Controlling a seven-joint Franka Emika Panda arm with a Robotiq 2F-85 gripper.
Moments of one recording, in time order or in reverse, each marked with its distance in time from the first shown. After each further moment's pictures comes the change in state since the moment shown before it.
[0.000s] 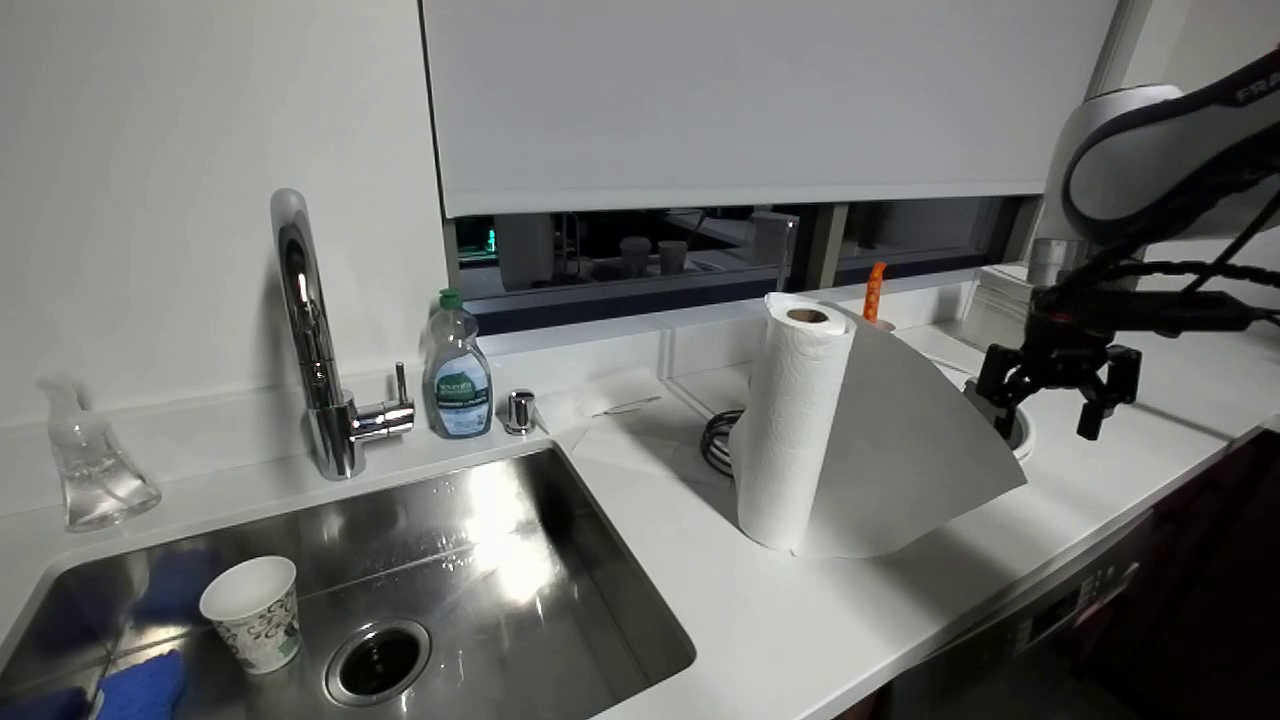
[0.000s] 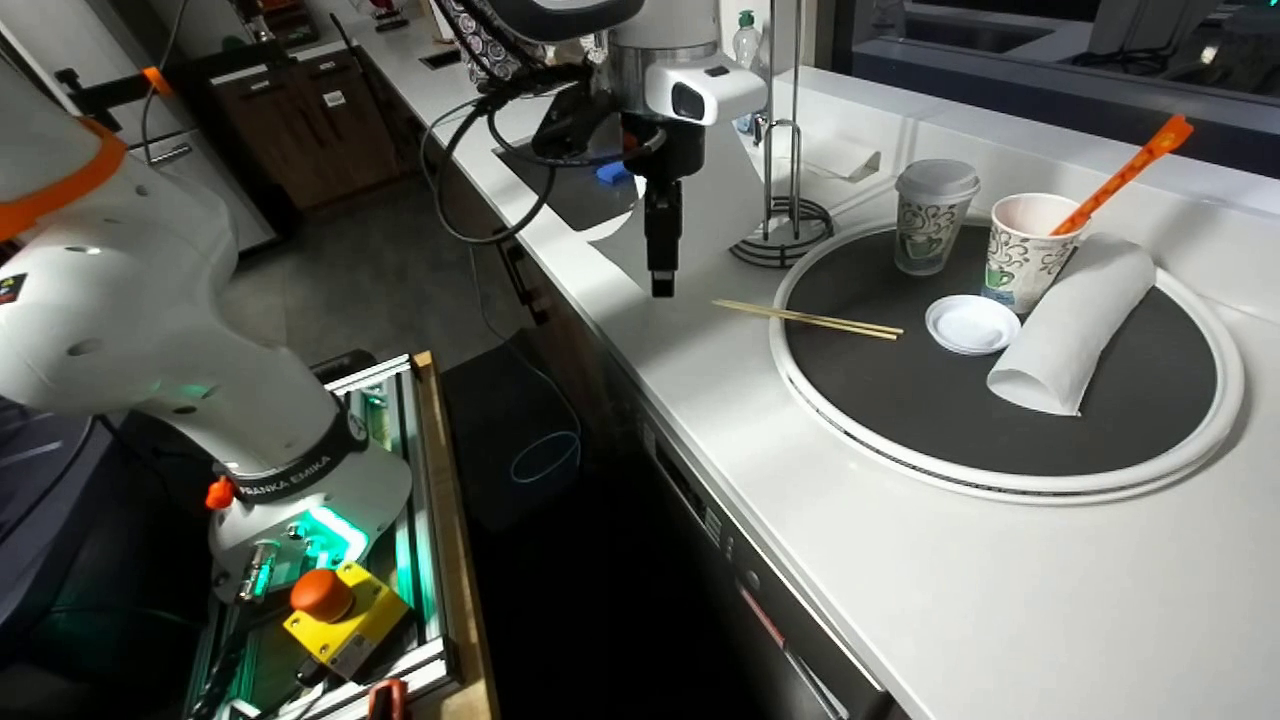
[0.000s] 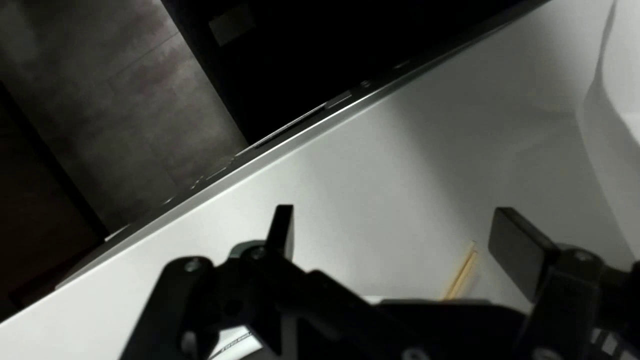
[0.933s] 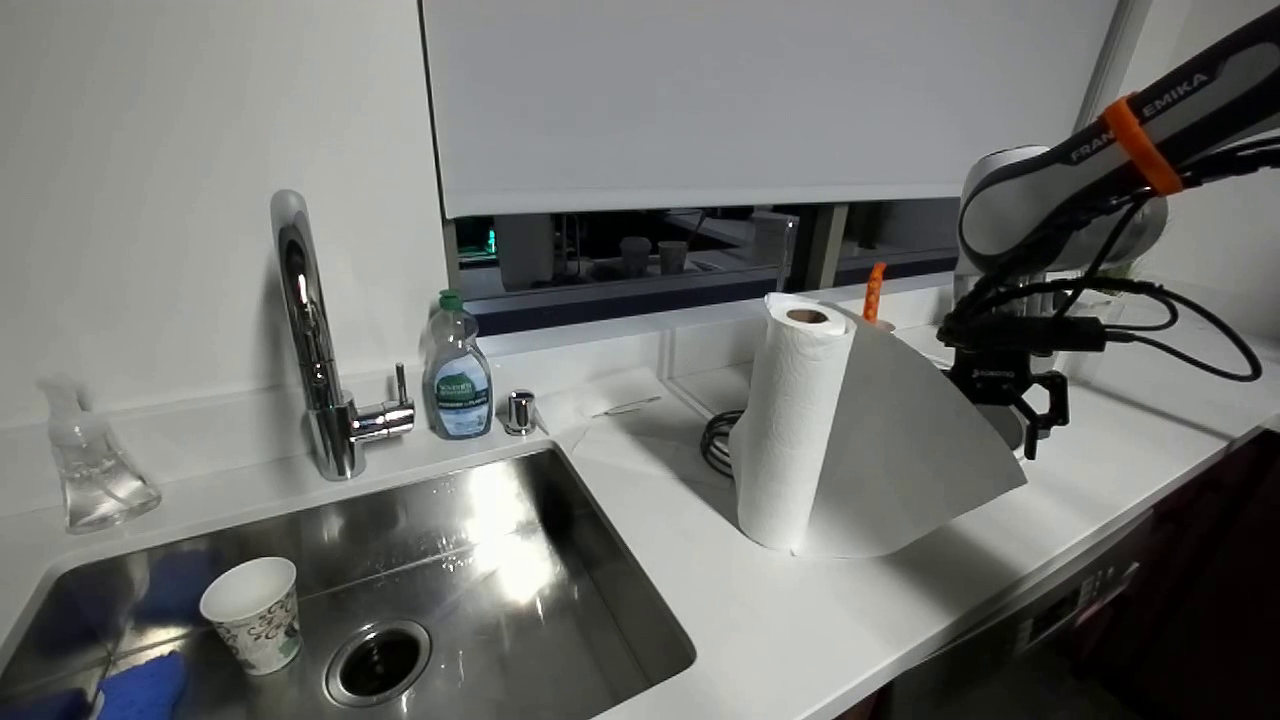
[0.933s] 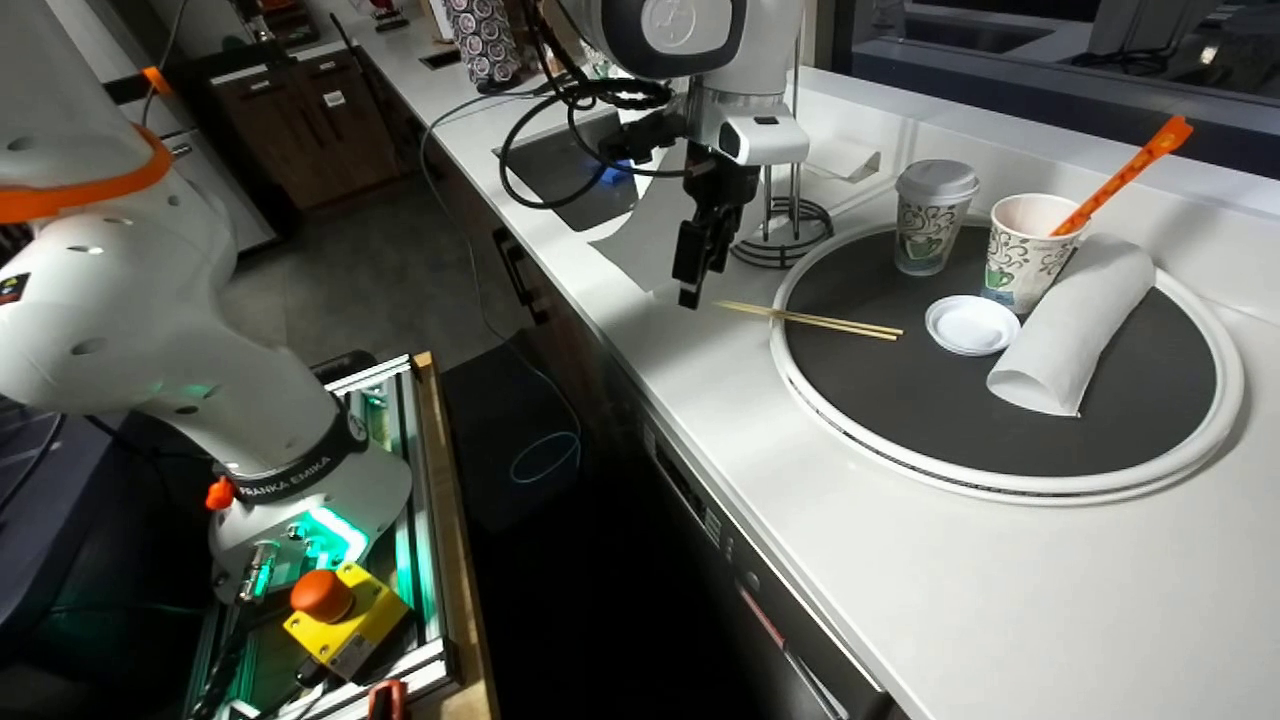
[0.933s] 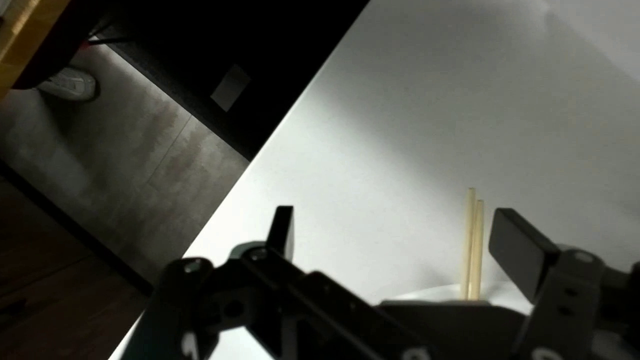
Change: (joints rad) arm 0.016 0.273 0.013 0.207 0.026 -0.031 0.398
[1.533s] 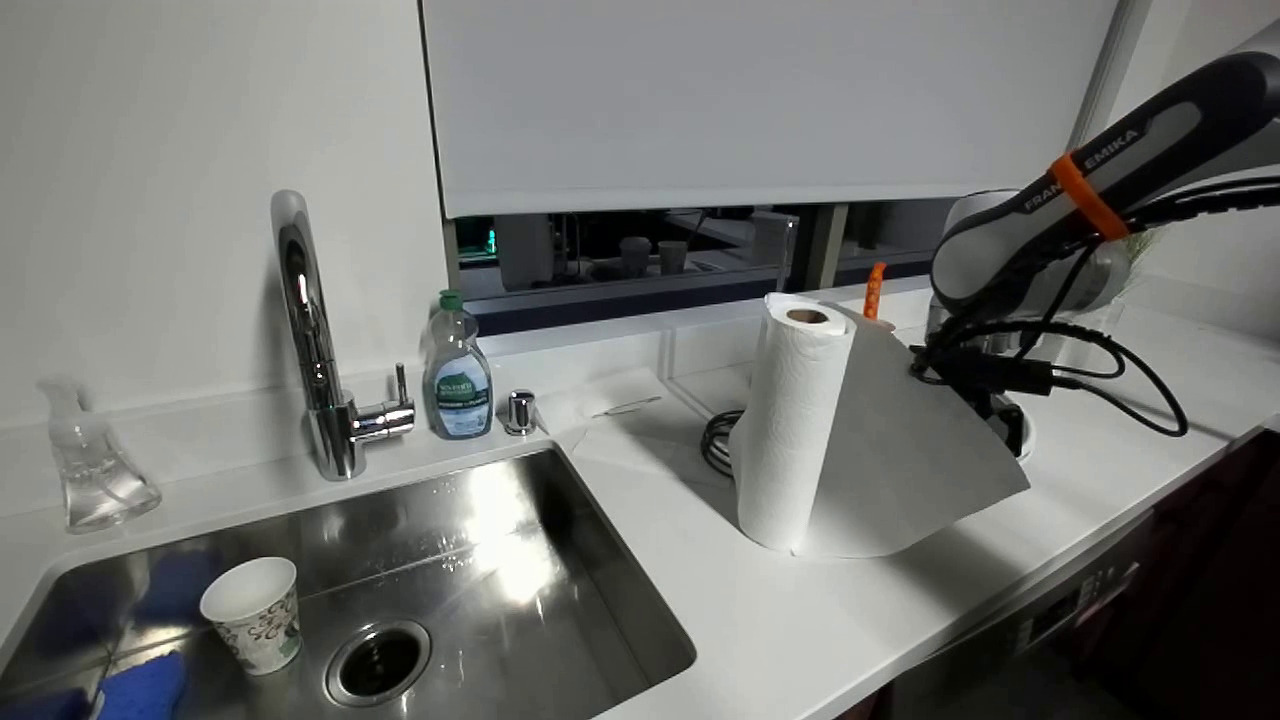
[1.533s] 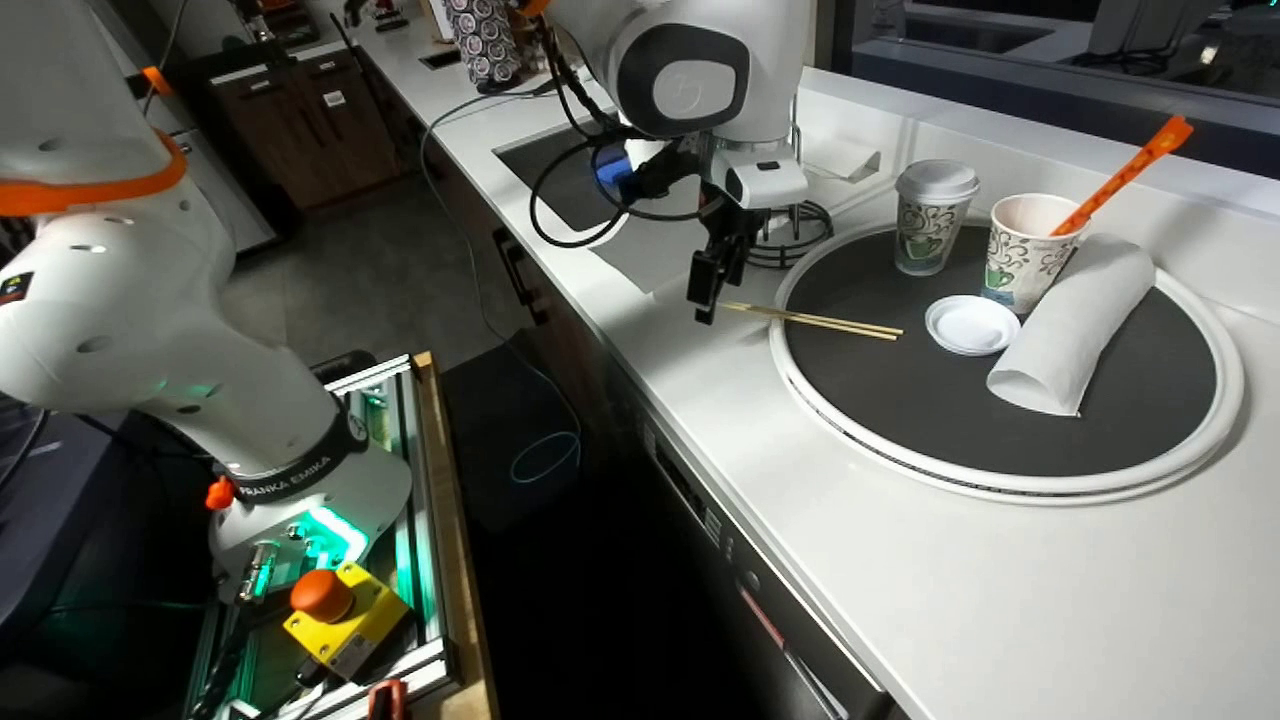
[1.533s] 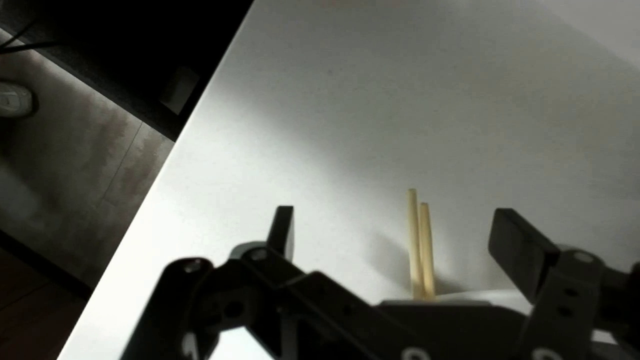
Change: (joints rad) arm 0.023 0.107 0.000 -0.003 0.078 0.179 0.043
